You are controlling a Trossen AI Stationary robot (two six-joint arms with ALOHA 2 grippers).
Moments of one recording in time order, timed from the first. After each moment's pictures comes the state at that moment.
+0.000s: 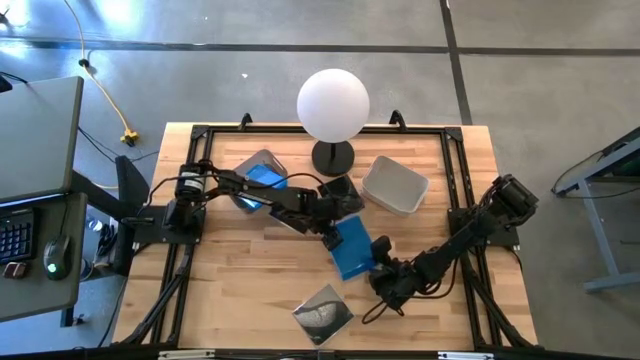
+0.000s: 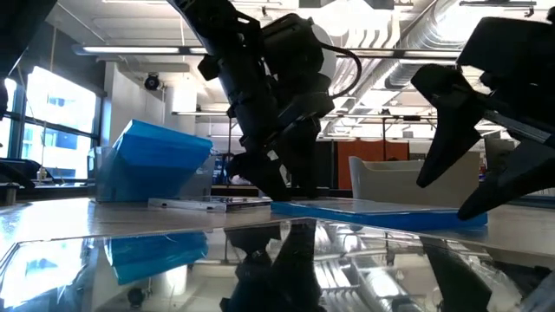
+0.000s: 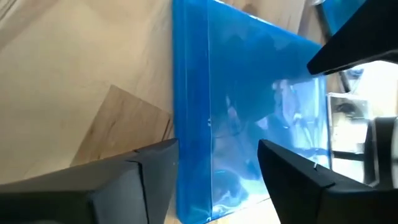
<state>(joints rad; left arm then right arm) -0.03 2.02 1.33 -0.35 0.10 -0.68 0.66 1.74 0.83 -0.29 0.67 0.02</state>
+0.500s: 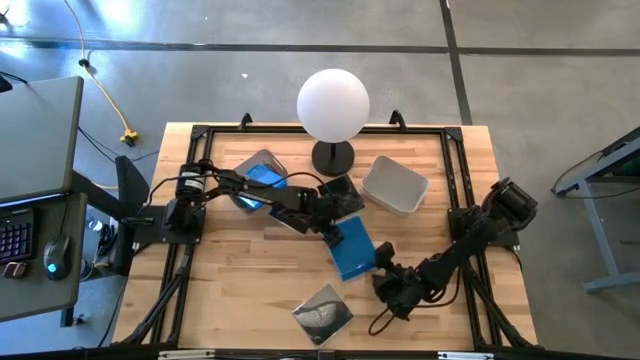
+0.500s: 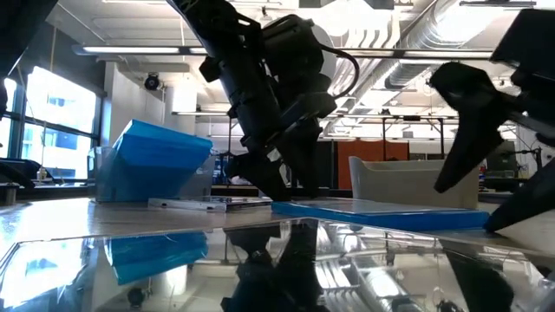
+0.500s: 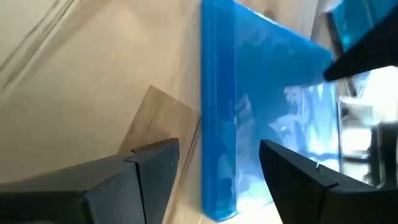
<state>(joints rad) -0.02 2.04 1.33 -0.34 0.13 -0.74 0.72 1.78 0.83 -0.28 0.68 0.08</state>
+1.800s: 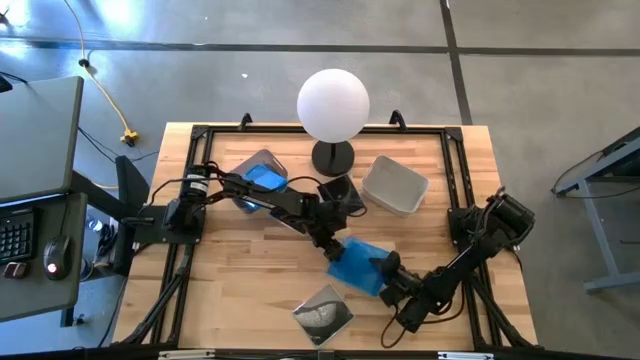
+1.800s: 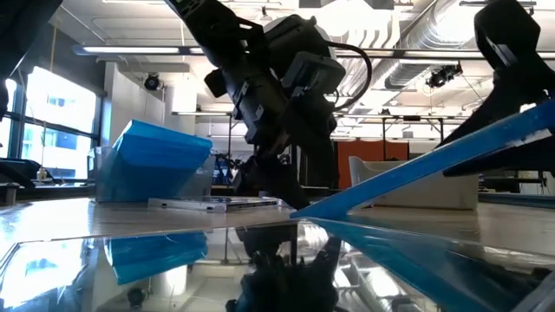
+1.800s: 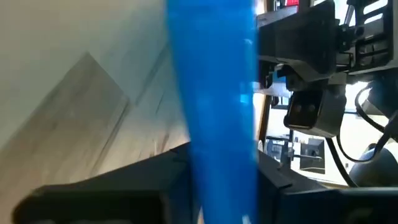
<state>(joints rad) -0.03 2.05 1.33 -0.21 0.48 -0.76 0.84 1.87 0.83 -0.26 1.13 -0.15</state>
